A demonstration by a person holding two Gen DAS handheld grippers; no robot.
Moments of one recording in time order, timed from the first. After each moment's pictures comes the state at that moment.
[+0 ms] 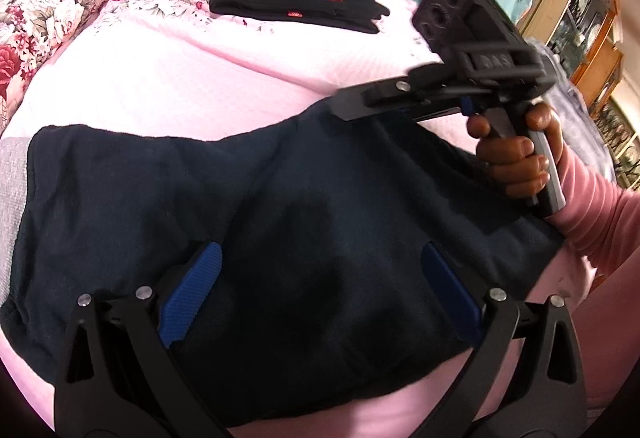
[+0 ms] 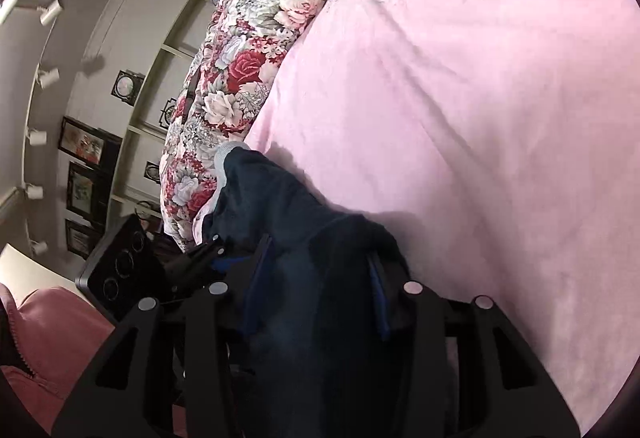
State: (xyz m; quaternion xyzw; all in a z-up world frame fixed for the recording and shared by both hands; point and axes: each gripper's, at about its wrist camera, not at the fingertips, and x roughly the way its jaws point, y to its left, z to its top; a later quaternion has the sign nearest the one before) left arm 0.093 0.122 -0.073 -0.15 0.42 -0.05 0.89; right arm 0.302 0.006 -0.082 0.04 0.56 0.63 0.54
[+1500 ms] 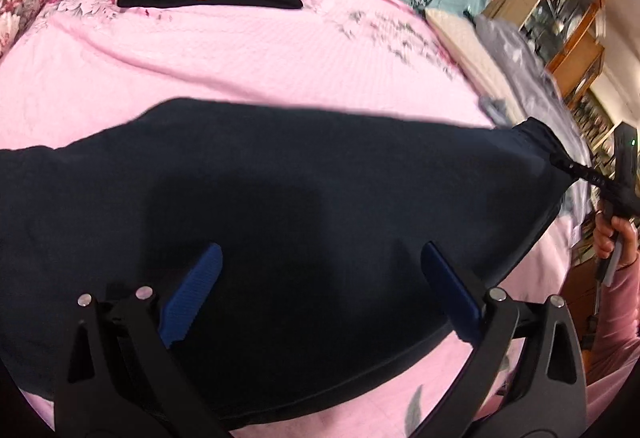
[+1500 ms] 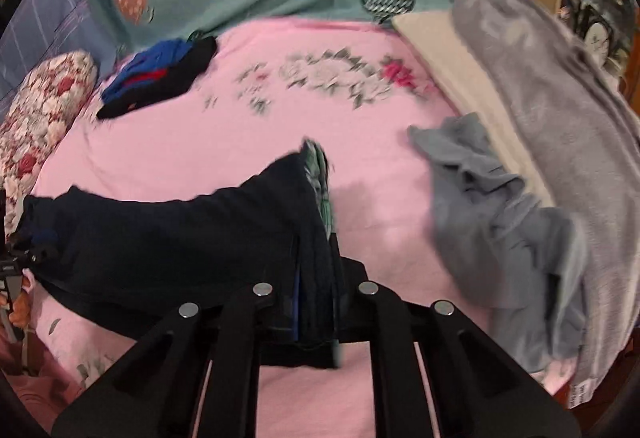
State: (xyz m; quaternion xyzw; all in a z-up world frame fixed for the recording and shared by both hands) left arm 0.129 0.021 -0.065 -0.13 0.44 -0.09 0.88; right arm 0.249 -0.396 -0.010 -0.01 0.43 0.16 0.89
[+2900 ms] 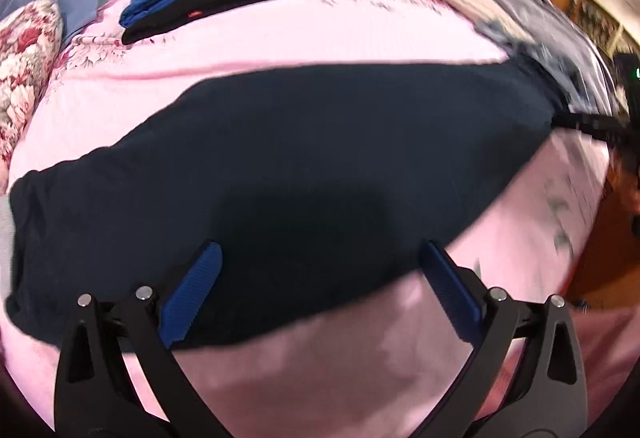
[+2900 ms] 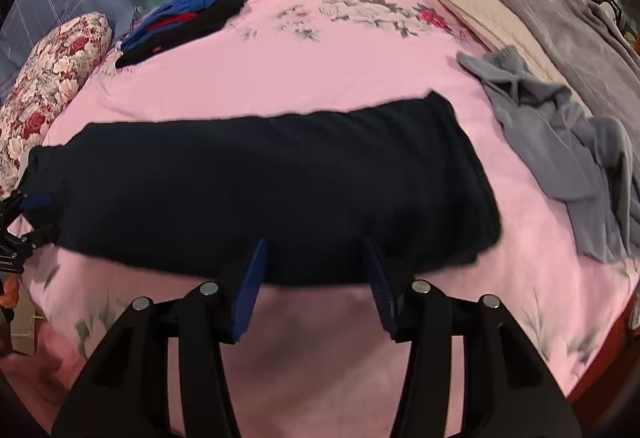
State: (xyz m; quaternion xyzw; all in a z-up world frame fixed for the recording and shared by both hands) left arm 0.070 0.019 -0.066 0.02 0.46 -0.09 0.88; right arm 0.169 -0.351 -0.062 -0.03 0.46 0.17 0.87
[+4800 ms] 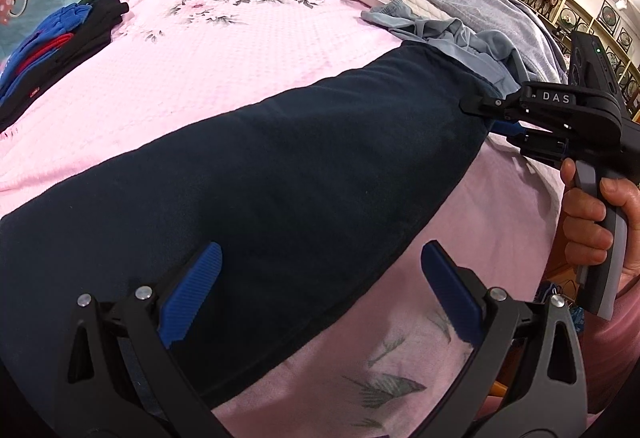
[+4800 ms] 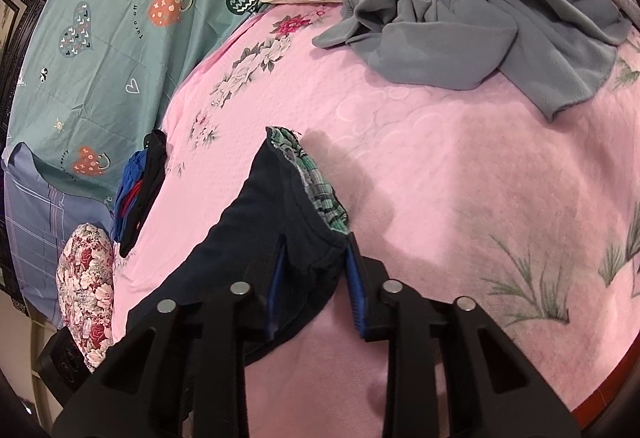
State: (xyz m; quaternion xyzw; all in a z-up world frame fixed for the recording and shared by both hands) left arm 0.145 -0.154 -0.070 0.03 0.46 -0.21 0.86; right arm 0.198 -0.442 -0.081 0.33 0.42 0.08 0.84
